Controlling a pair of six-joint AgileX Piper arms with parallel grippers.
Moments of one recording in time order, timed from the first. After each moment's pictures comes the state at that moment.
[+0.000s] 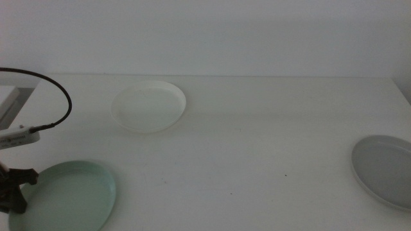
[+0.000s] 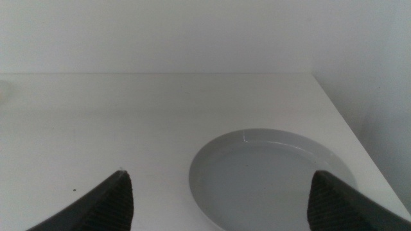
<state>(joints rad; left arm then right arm) 0.39 1.77 -0.92 -0.25 0.86 0.40 -0.01 0.01 0.00 0.03 0.27 -0.03</state>
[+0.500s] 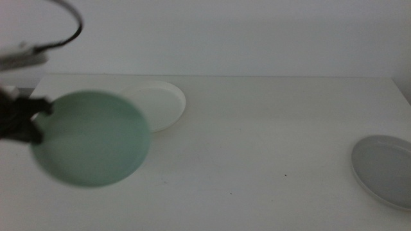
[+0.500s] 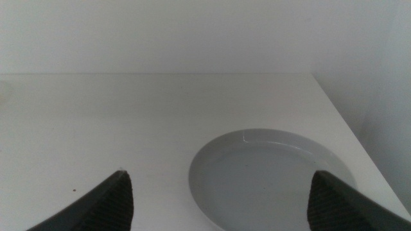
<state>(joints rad) 0.19 1.44 -1.11 -0.27 1.08 0.18 -0.01 0.01 0.00 0.03 0.27 -0.03</state>
